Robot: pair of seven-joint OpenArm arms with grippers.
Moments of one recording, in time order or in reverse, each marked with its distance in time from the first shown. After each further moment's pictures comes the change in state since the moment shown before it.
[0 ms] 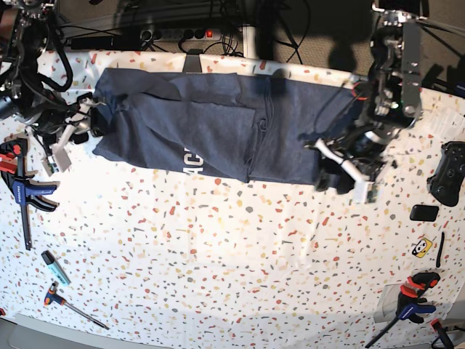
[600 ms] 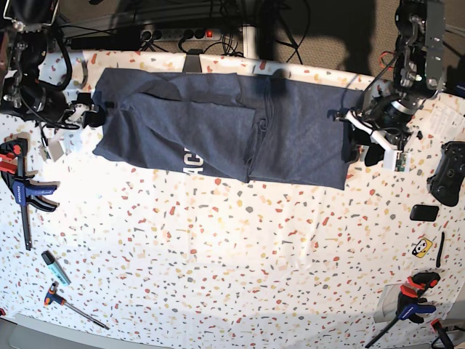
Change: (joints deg) left arm 7.7 -6.0 -2.8 0.0 -3.5 -0.4 -5.4; right arm 4.9 -0.2 0.0 -23.0 3.1 2.2 2.7
